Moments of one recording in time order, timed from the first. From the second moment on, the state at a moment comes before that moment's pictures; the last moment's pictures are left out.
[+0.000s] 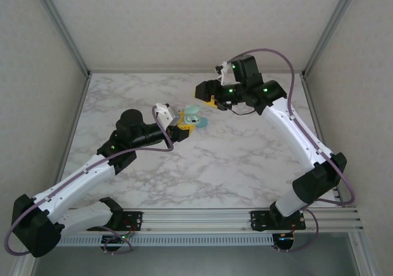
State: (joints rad) left arm -0.67 1.05 0.81 0.12 0.47 0.07; right arm 0.56 1.57 1.70 -0.80 -0.60 0.71
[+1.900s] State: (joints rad) left arm -0.67 1.06 0.81 0.27 0.45 -0.02; right arm 0.55 1.37 1.17 0.03 -1.06 1.18
